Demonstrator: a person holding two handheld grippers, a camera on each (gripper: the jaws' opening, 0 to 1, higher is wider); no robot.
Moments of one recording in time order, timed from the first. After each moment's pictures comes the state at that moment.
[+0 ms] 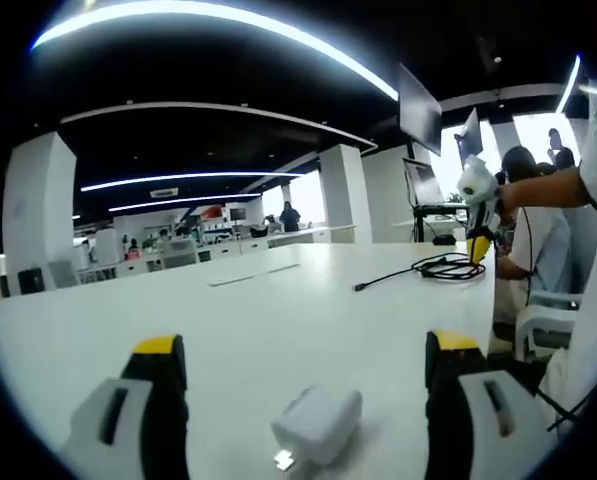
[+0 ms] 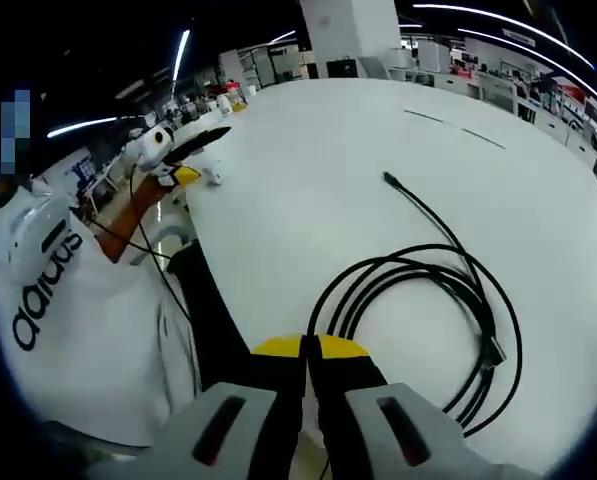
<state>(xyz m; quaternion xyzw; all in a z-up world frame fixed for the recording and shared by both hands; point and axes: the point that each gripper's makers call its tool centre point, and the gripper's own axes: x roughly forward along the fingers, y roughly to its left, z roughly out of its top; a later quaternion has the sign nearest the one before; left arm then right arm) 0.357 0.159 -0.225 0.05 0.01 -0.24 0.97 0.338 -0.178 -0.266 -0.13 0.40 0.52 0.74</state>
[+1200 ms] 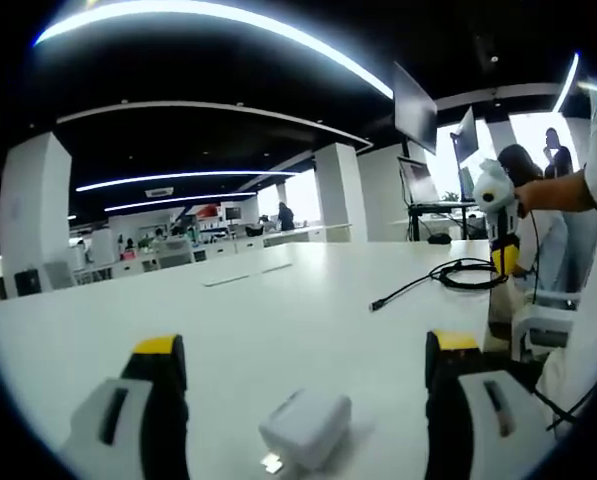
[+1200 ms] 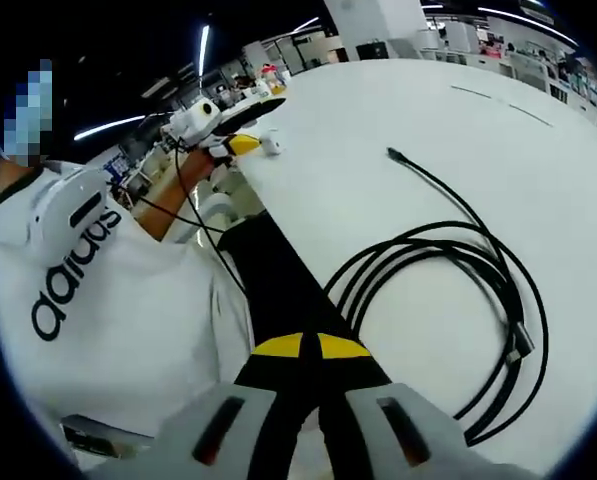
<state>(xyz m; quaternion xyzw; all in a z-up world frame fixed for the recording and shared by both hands) 0.355 0.151 -0.225 0.05 0.02 -0.25 0.97 0.264 -0.160 -0.282 -0.11 0.43 0.58 0.68</state>
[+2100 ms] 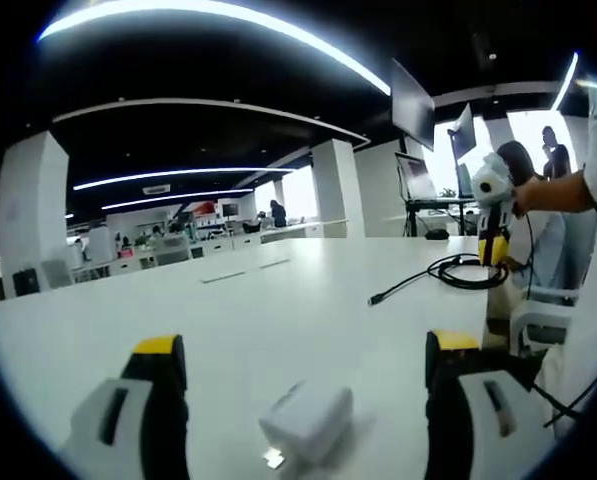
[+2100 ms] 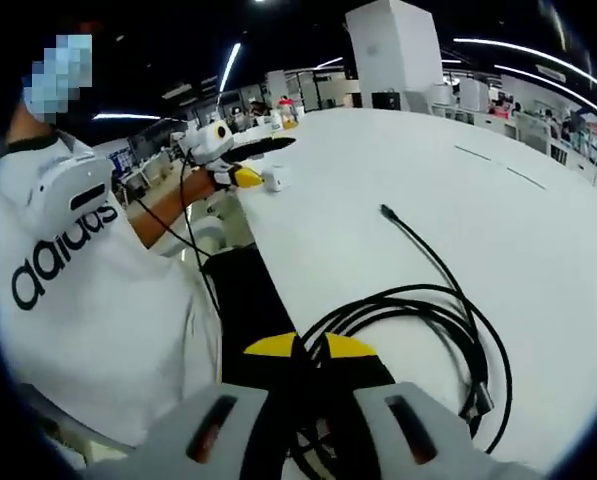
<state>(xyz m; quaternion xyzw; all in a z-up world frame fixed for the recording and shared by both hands) 0.354 0.152 -0.230 0.06 0.03 -0.26 0.96 0.299 -0.143 -0.267 -0.13 0.31 0.59 0.74</state>
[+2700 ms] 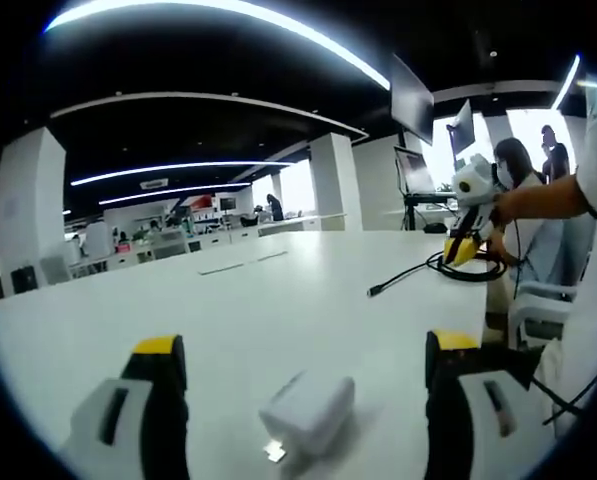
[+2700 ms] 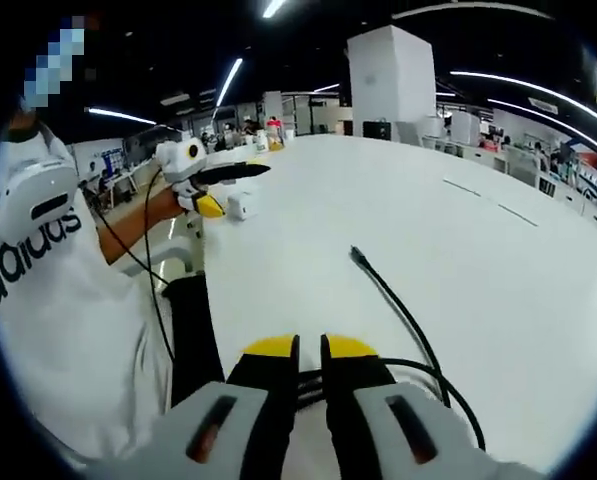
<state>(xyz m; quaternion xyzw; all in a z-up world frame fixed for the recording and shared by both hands) 0.355 0.154 -0.239 0.06 0.04 -0.27 0.96 0.351 -0.102 -0.273 -0.14 0.25 0.58 0.77</state>
